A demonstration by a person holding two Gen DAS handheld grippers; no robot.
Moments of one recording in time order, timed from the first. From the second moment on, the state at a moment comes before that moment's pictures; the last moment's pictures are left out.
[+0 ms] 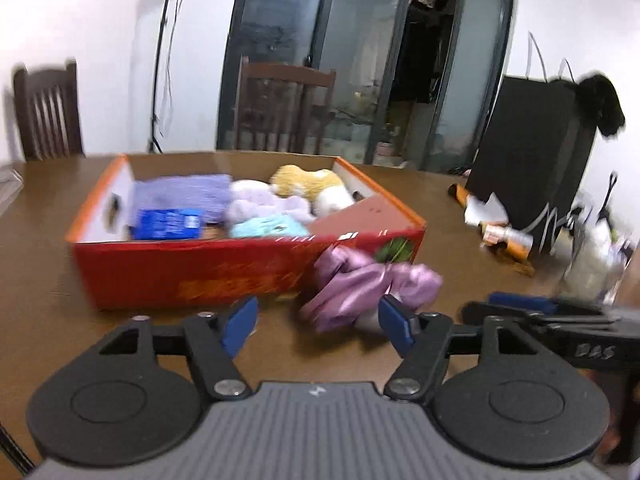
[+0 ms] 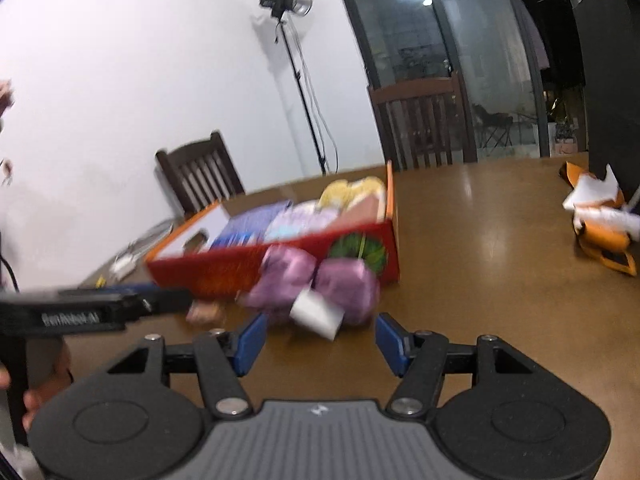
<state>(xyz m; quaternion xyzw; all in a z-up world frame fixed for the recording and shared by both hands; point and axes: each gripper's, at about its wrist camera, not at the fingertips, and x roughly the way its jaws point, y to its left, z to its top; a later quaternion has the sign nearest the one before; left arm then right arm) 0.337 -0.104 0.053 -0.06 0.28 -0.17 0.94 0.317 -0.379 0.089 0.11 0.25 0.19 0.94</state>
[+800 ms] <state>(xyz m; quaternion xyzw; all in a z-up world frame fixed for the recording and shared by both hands) 0.247 -0.057 0.027 -0.10 0.33 -0.23 0.91 0.265 -0.320 0.074 0.06 0.27 0.27 0.92</state>
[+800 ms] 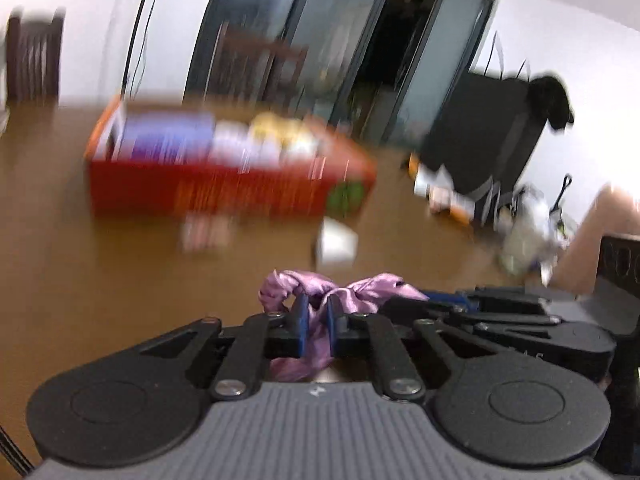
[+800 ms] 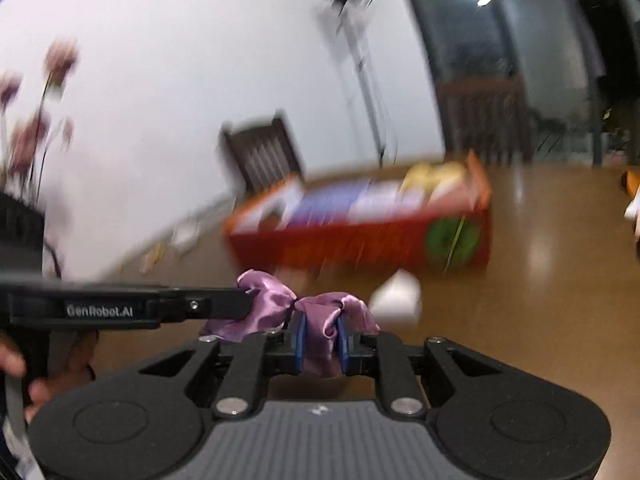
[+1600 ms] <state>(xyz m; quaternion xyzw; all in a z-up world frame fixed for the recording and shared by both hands) 0.212 -0.039 0.014 -0.11 0.31 -0.19 0.92 0.226 -0.301 0.061 0.10 0.31 0.24 0.91</state>
